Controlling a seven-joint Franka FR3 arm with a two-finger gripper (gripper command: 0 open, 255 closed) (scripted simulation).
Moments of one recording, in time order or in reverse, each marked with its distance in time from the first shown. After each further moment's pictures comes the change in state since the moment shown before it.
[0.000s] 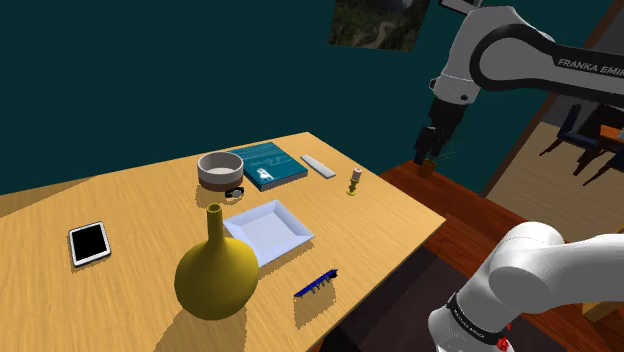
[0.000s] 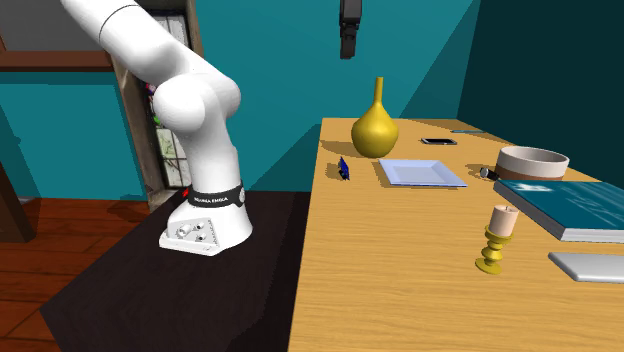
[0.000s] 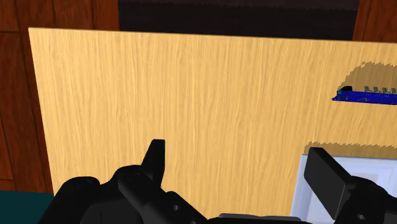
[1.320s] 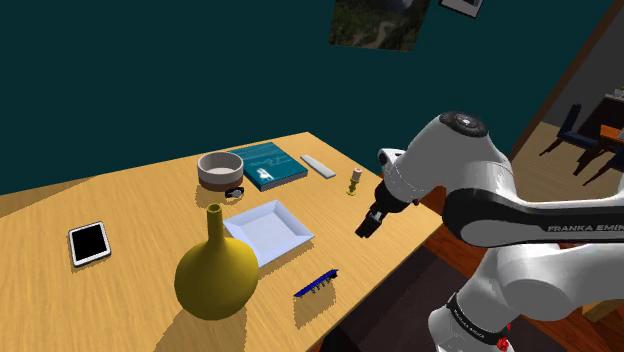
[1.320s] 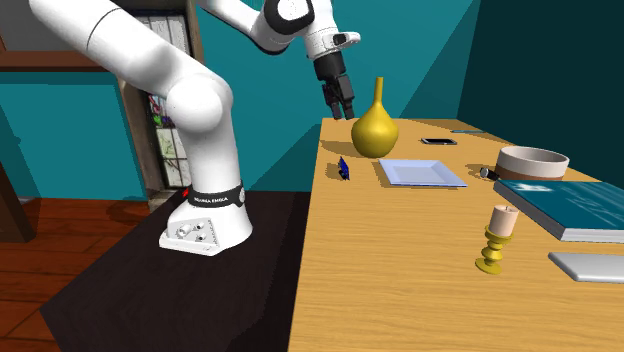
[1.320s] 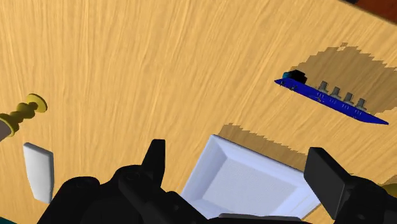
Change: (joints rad) arm 0.257 -0.094 0.416 -0.488 0.109 0.684 0.206
